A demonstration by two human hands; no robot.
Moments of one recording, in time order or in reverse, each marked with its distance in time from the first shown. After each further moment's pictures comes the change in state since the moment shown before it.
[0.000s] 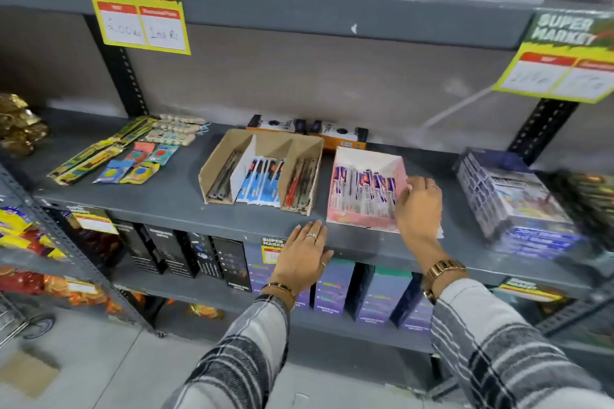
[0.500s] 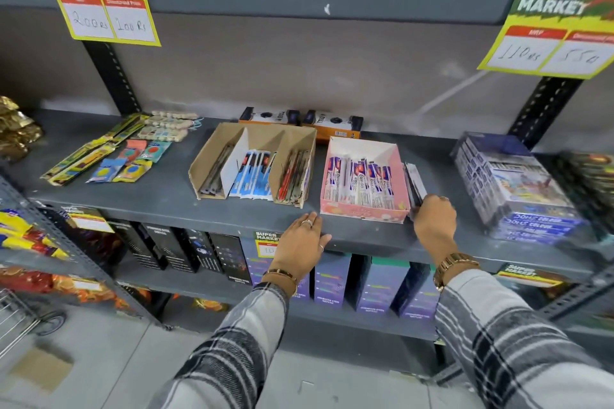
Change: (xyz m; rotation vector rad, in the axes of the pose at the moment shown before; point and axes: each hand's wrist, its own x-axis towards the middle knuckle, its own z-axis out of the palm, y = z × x) left_hand 0.012 0.012 -0.008 -0.069 -0.046 -0.077; right_hand 0.002 0.050 0.004 -0.140 -0.344 0.278
